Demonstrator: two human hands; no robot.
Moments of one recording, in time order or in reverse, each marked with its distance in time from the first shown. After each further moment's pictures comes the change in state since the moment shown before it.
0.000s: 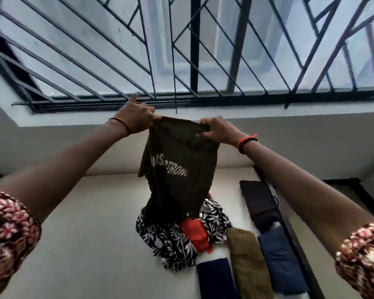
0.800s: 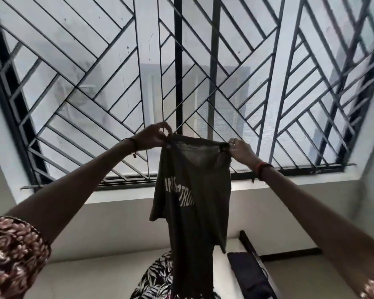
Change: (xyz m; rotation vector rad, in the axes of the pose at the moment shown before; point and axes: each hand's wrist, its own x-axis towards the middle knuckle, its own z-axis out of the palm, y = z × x) left_hand -0.007 -0.084 -0.222 -1.293 0.292 0.016; right_hand -0.077 -0.069 -0.215 0.123 0.555 0.319
